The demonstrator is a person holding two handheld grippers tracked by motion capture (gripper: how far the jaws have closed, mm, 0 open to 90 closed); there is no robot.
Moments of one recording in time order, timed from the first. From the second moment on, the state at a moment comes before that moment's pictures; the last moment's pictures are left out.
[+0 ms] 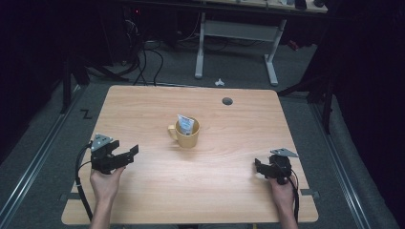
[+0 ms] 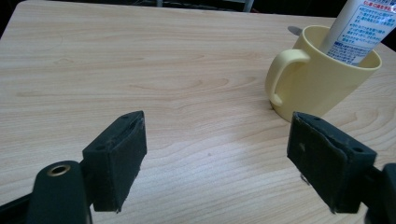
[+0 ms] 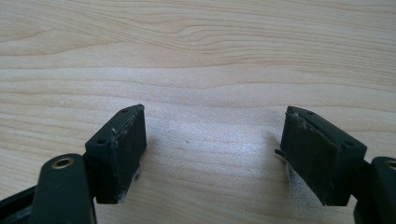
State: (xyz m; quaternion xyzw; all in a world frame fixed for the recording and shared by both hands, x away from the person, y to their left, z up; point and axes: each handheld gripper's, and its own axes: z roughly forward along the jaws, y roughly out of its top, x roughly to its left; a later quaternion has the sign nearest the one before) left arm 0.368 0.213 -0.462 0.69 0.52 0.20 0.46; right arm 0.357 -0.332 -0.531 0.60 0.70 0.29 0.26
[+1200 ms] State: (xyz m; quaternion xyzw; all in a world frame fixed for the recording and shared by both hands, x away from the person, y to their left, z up) left arm 0.370 0.191 -0.484 0.72 0.52 0.21 0.42; right arm 0.357 -0.332 -0.531 0.60 0.70 0.29 0.26
